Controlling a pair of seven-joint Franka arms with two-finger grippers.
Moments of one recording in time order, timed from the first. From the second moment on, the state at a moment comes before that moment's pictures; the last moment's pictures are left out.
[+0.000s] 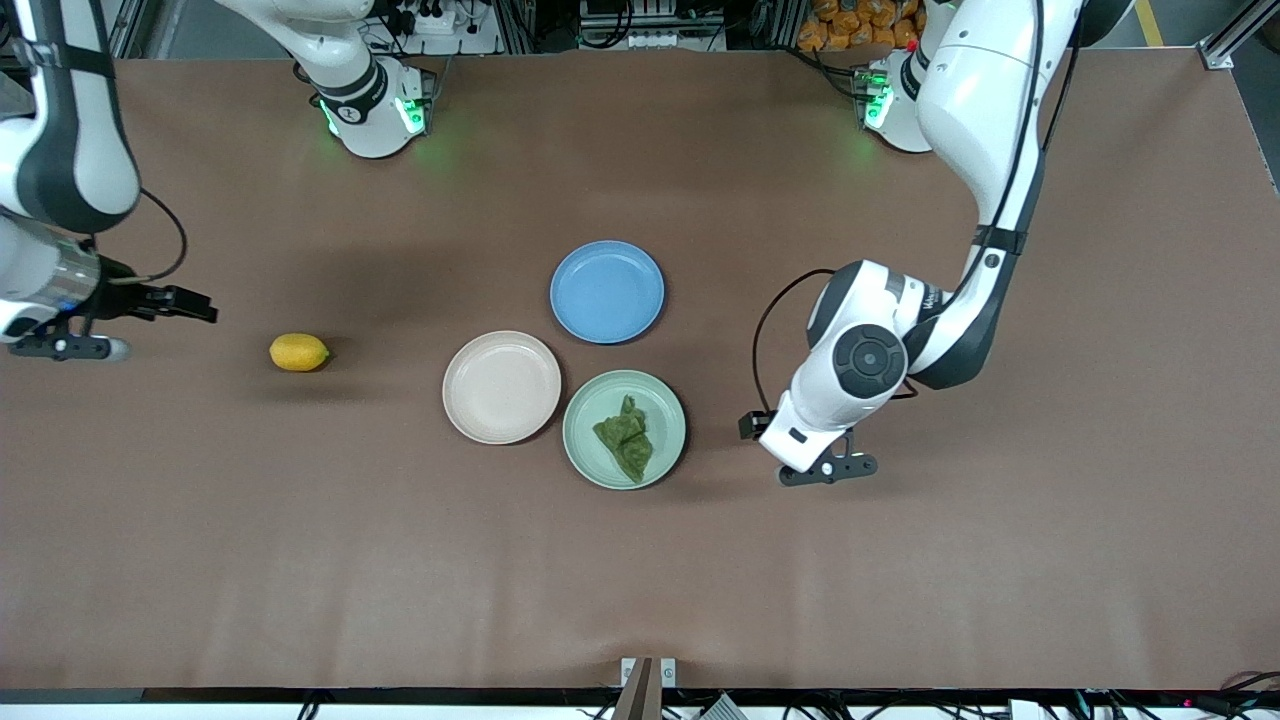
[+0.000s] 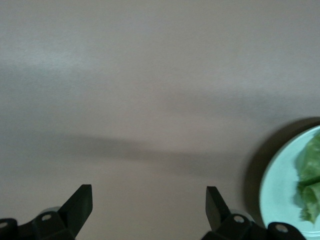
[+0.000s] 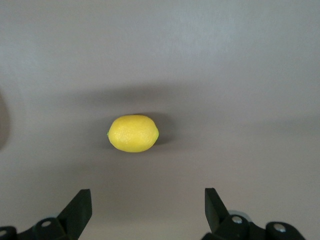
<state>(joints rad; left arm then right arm) -0.43 0.68 -0.04 -1.46 -0.04 2.12 -0.56 -0.14 0.06 -0.10 -2.10 0.02 1.99 -0.17</state>
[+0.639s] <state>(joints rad) -0.30 0.58 -0.04 -1.52 0.04 2.00 -0.36 -0.09 0.27 -0.09 -2.14 0.07 2.13 0.04</state>
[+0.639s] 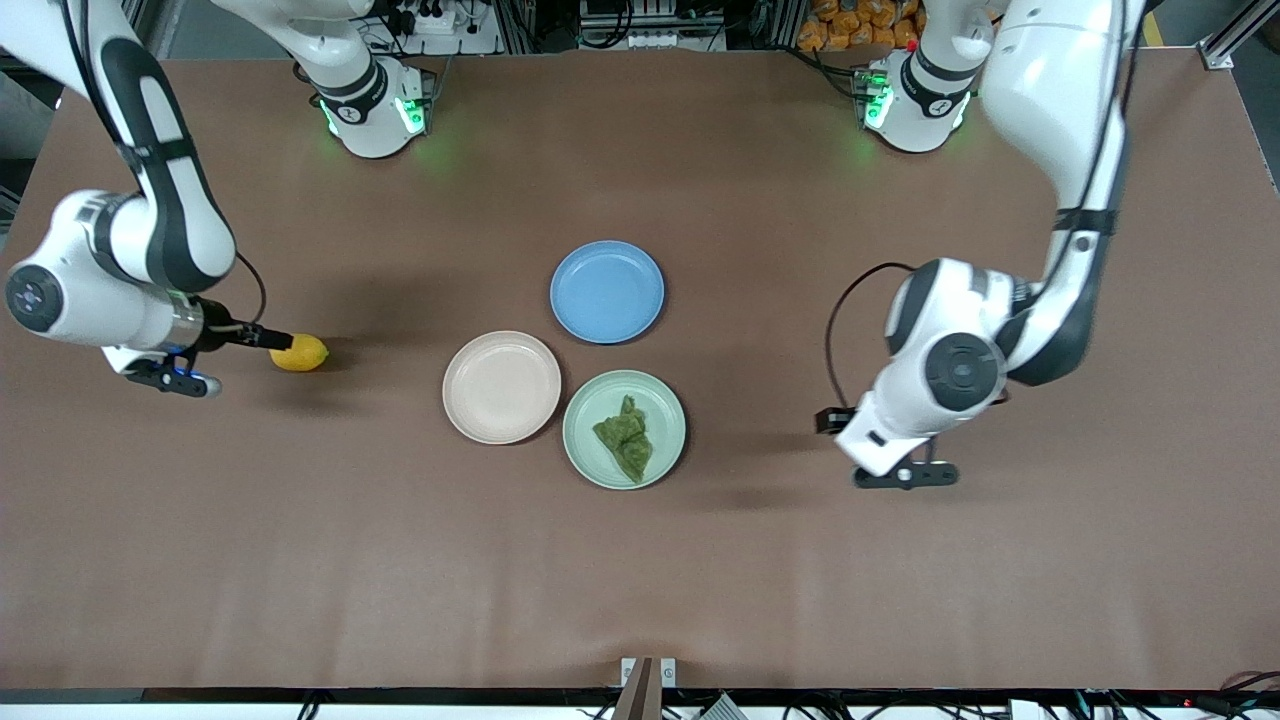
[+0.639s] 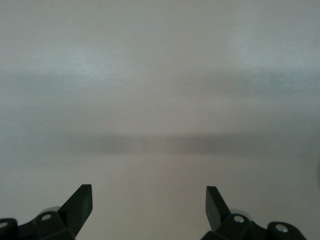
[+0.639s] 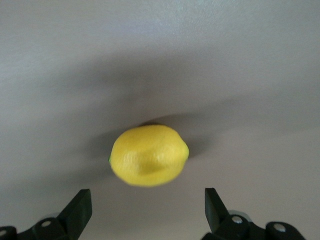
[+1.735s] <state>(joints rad) -0.14 0.35 -0.04 -1.58 0.04 1.85 -0.17 -0.09 0.42 -0.09 -2.14 0.16 2.21 0.05</state>
